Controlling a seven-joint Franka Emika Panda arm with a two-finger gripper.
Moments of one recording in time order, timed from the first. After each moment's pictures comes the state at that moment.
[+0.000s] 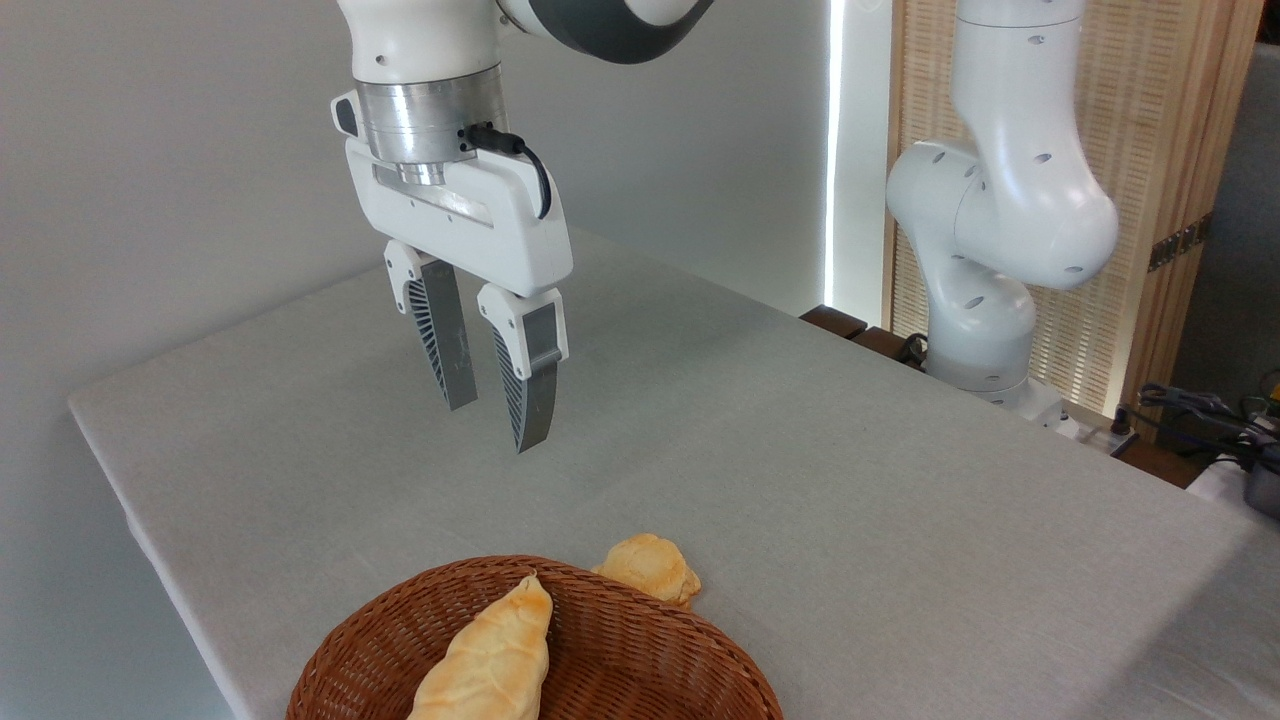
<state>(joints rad) -0.15 -0.02 0.07 -1.76 0.02 1.82 0.63</state>
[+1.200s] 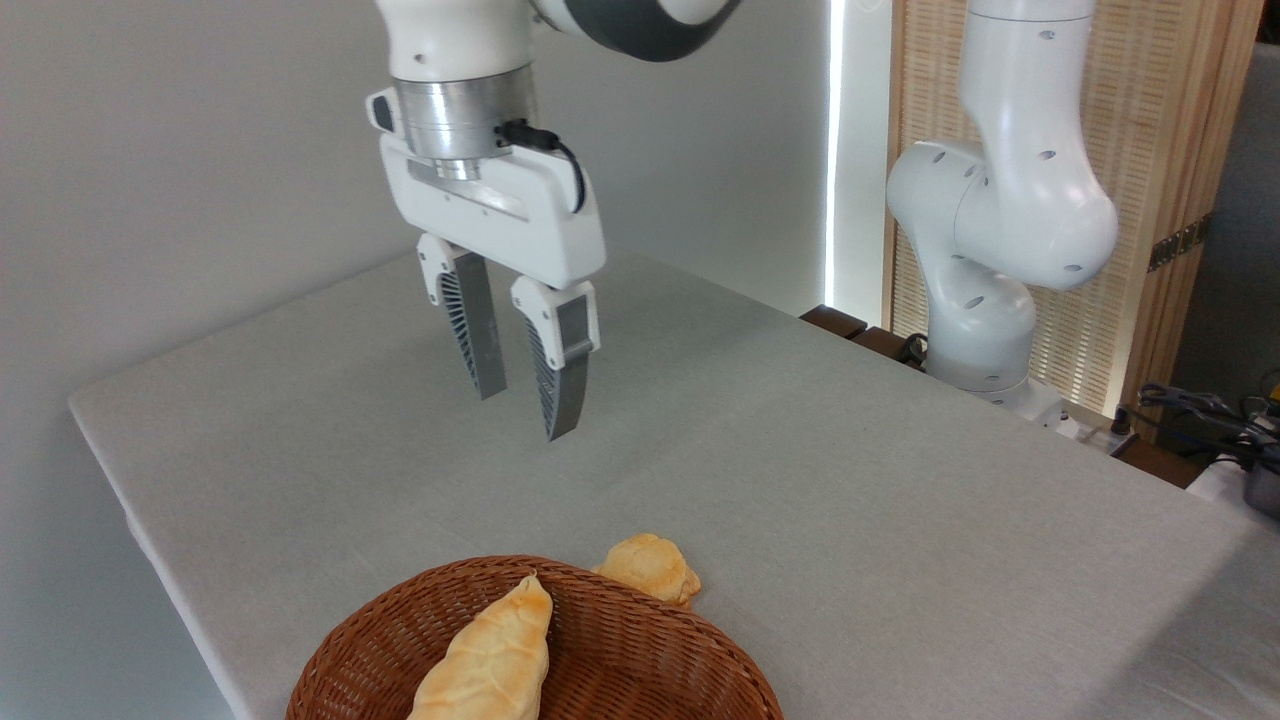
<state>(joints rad) -0.16 -0.11 0.07 -1.88 0.02 1.85 0.63</state>
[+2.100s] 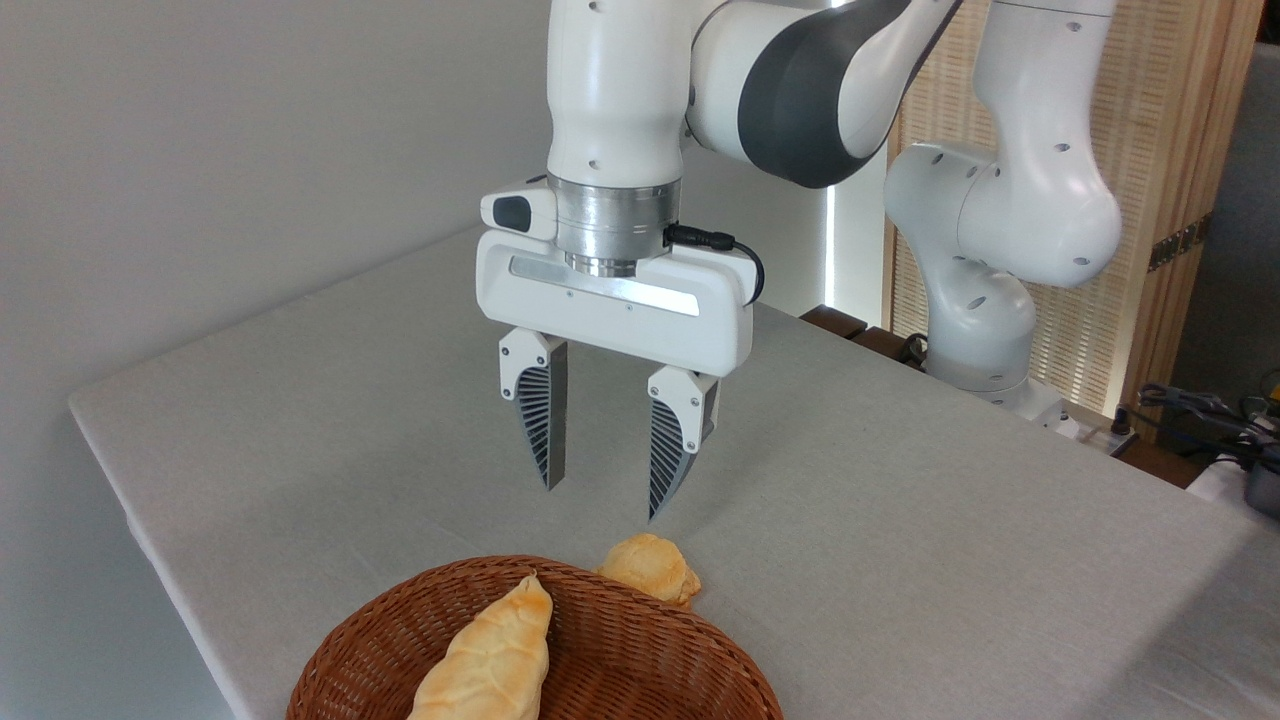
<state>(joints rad) -0.08 -0.27 0.12 -2.26 0.01 2.20 0.37</state>
